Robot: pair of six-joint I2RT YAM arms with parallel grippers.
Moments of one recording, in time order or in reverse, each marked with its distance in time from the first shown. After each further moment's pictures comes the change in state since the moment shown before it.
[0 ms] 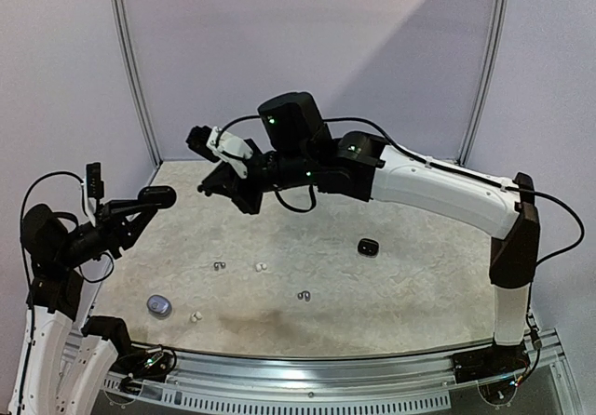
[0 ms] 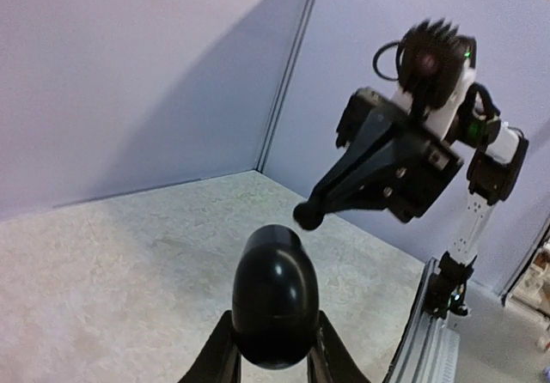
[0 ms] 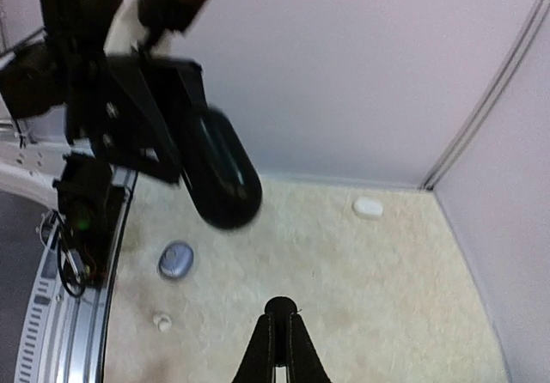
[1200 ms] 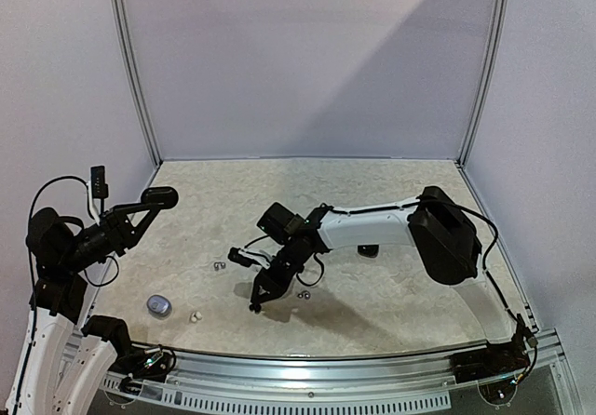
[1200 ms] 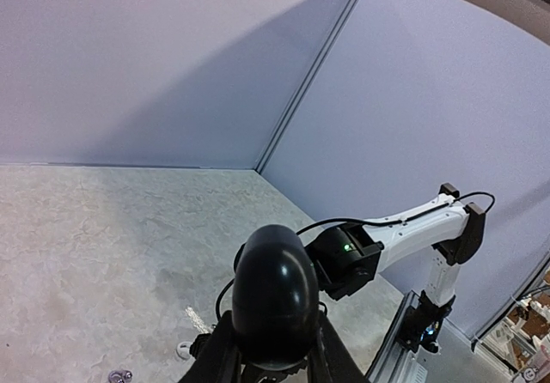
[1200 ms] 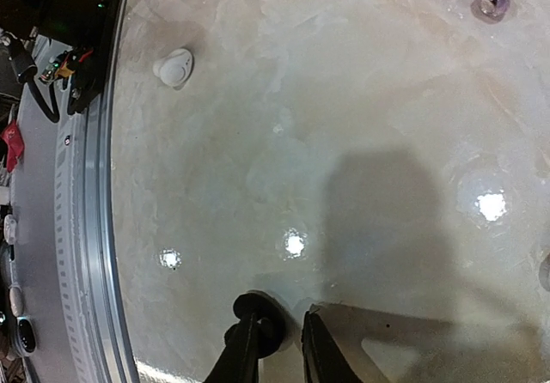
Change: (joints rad) left arm -0.064 -0.018 -0.046 0.000 -0.137 -0.192; right arm -0.116 0.361 -0.246 -0.174 -0.414 0.293
